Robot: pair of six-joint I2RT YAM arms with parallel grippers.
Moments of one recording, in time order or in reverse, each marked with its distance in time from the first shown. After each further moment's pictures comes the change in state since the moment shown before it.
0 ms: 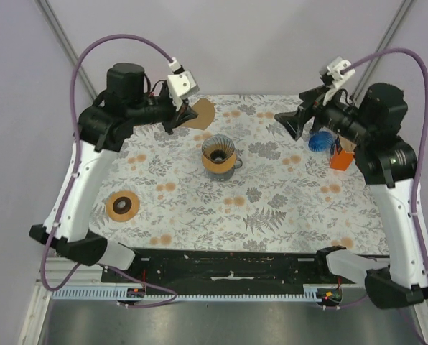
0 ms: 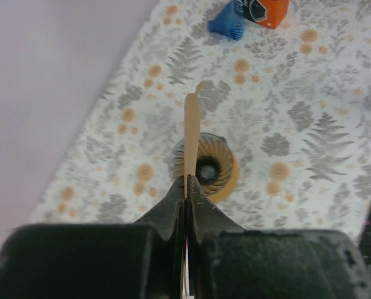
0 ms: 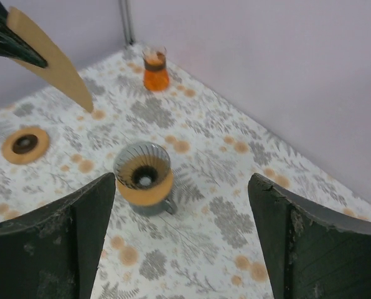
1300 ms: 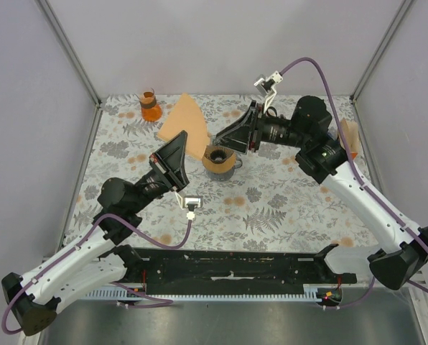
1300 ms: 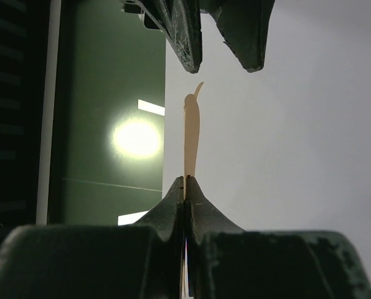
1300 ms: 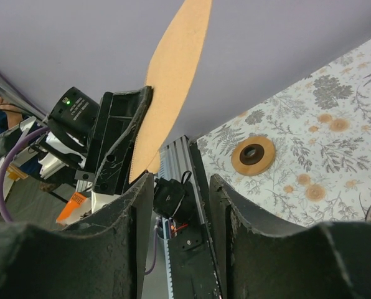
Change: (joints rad) left arm -0.318 -0.755 -1.295 1.409 -0.328 1.514; right arm 0.367 0.078 -0.314 0.648 -0.256 0.782
